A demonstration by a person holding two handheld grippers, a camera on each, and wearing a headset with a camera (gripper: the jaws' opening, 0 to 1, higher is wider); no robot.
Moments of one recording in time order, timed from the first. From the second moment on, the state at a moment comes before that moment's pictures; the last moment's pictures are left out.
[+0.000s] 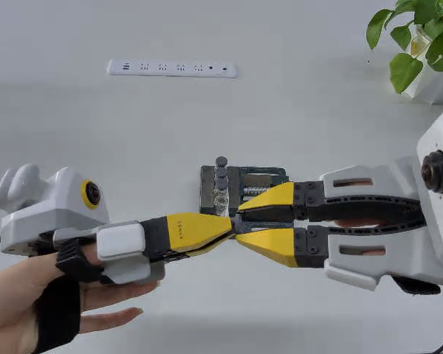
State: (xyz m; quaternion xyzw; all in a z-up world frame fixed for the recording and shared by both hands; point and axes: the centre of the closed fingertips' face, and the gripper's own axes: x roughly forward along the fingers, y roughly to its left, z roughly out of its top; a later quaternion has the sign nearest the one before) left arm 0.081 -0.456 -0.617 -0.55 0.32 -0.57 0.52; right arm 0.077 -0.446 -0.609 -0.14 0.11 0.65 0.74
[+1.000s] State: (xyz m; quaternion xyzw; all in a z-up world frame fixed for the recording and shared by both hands) left arm 0.078 -0.452 -0.608 -0.55 0.31 -0.58 0.52; right arm 0.075 -0.442 -0.602 -0.13 0.12 0.65 0.74
